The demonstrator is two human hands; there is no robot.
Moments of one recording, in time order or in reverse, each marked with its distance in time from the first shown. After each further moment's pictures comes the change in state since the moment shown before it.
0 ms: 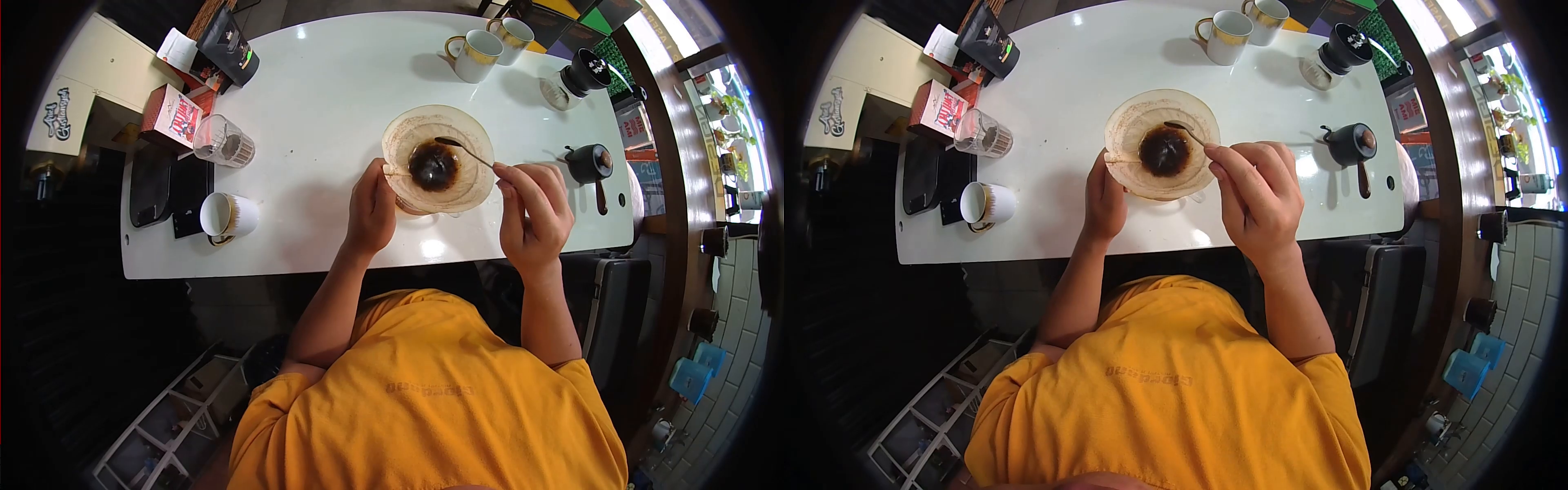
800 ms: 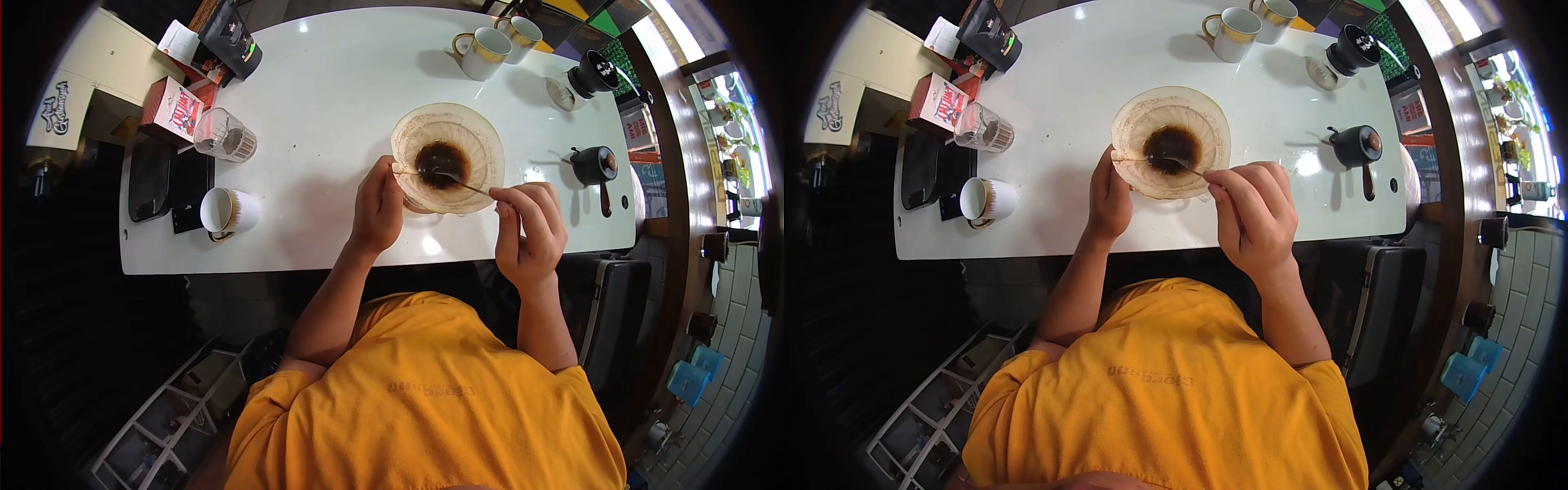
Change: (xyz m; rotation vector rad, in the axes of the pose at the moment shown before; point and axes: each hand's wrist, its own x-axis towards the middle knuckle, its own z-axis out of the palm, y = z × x) left_hand 0.000 0.001 0.002 -0.028 0.014 0.027; right_hand -0.014 -0.011 0.003 0.080 -0.077 0.054
